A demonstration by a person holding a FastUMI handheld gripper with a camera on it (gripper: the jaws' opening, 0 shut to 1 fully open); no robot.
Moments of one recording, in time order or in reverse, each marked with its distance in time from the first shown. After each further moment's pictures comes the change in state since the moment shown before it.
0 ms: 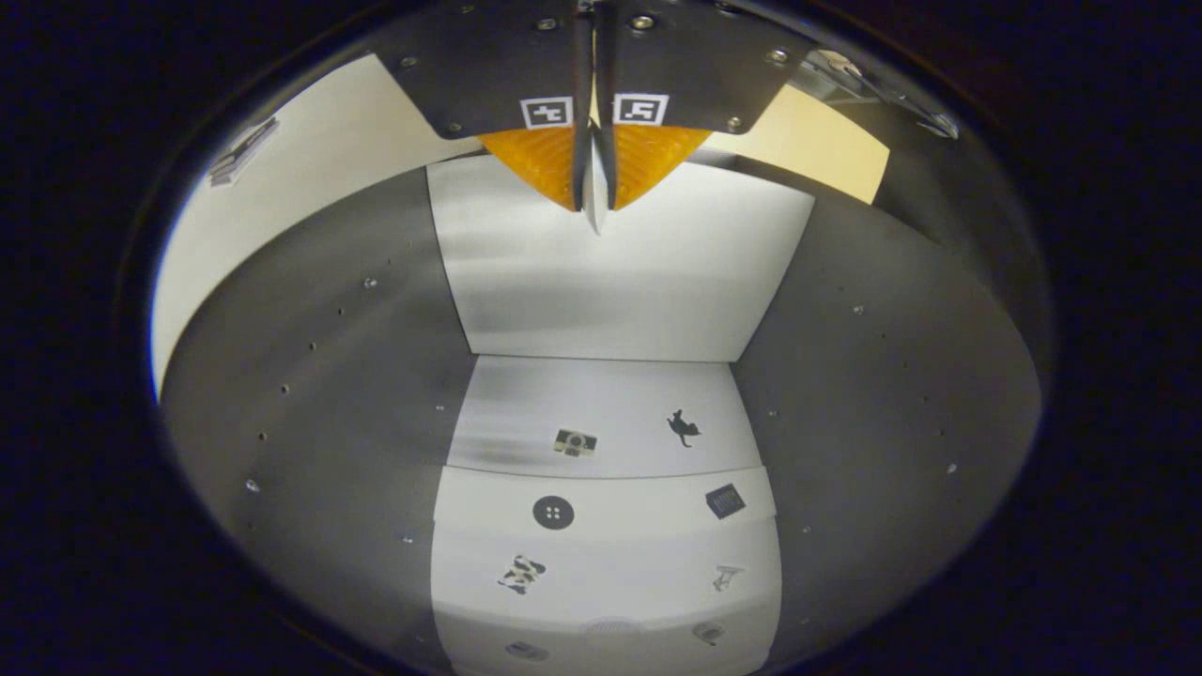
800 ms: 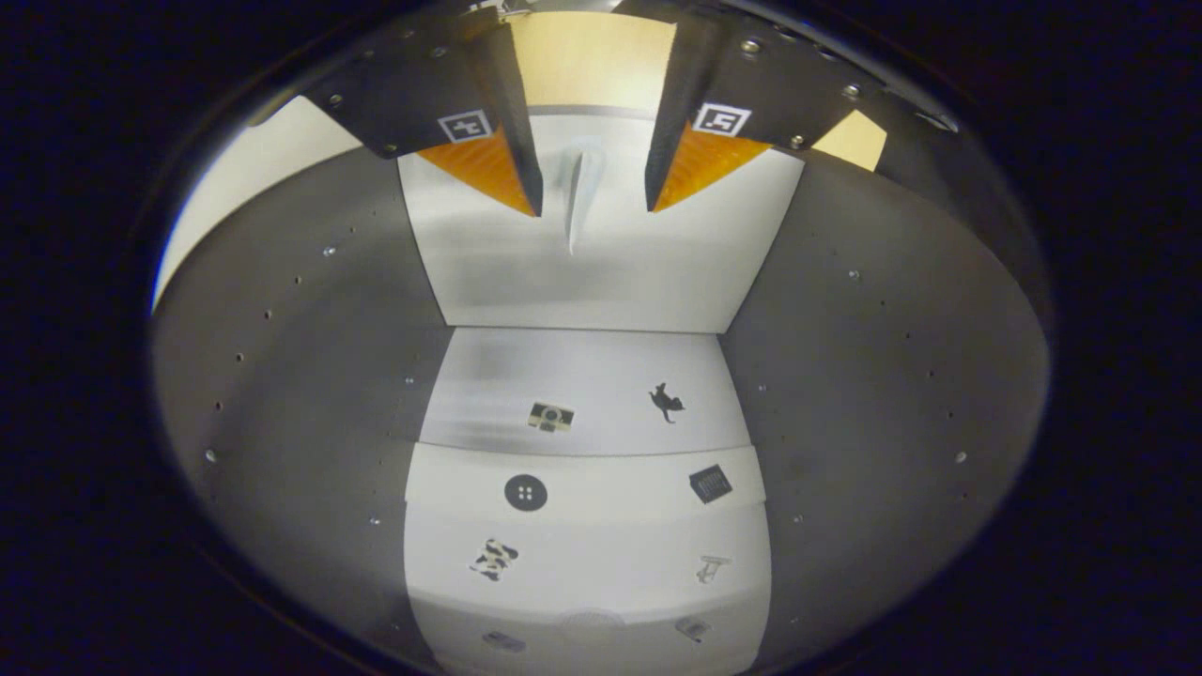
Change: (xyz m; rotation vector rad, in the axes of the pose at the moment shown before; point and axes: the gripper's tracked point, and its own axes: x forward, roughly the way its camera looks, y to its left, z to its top) arm 0.010 0.025 0.027 0.012 -0.139 0.029
